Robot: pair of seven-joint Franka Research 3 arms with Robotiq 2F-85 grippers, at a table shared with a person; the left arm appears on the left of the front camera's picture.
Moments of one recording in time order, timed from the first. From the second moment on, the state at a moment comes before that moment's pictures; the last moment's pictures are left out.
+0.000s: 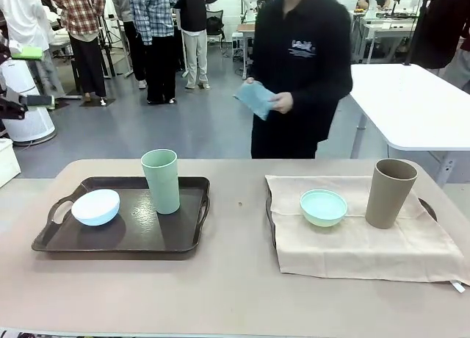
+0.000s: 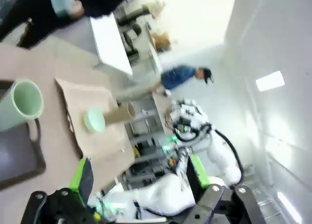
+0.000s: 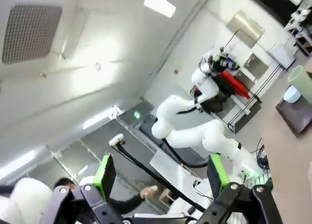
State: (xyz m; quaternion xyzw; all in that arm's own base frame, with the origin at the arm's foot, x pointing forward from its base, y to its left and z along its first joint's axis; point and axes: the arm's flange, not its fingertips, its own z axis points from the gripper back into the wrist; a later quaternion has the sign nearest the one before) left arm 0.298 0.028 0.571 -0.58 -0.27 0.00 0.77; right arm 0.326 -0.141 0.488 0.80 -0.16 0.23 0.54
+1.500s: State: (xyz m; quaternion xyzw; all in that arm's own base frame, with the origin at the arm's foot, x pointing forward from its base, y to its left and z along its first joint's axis) left arm 0.294 0.029 0.536 -0.52 -0.07 0.00 0.85; right arm 0.338 -0.165 0.506 0.61 0.05 0.08 0.78
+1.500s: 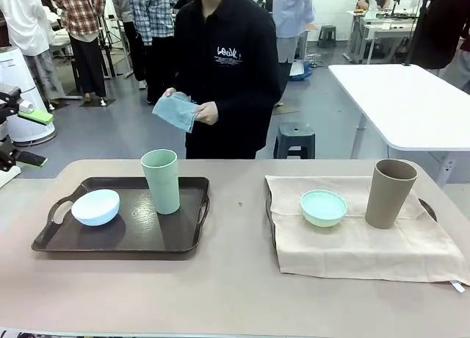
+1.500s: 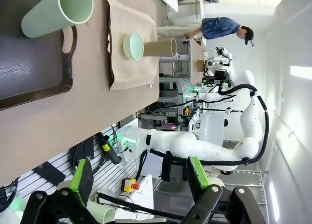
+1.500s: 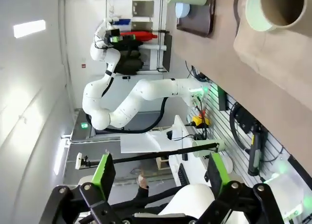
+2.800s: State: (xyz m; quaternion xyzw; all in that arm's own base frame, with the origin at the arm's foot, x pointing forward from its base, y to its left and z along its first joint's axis) left arm 0.295 0.027 0.537 -0.53 -0.08 0.00 0.85; right arm 0.341 -0.169 0.488 0.63 0.05 0.08 0.77
